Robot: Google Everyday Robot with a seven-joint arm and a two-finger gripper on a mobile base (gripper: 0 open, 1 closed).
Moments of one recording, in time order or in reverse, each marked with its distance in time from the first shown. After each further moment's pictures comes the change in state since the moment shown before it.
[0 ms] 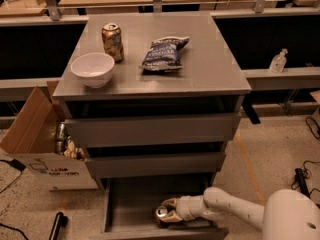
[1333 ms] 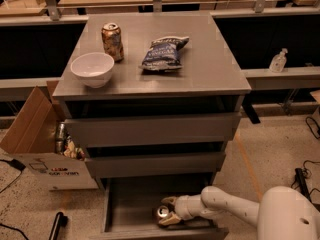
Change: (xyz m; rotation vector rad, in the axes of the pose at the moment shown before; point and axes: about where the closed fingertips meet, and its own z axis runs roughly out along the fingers) arm 0.000 -0.001 0.008 -0.011 0.013 0.012
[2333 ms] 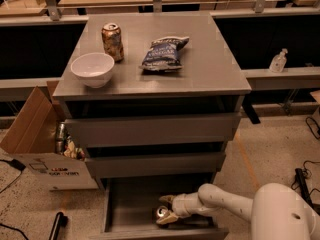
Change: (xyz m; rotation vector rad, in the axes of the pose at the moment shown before) arm -0.003 -0.004 0.010 -0.025 -0.002 0.010
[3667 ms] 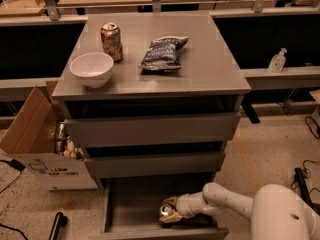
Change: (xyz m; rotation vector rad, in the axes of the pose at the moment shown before) arm 0.008 0.002 -0.009 -0.045 -0.013 0.048
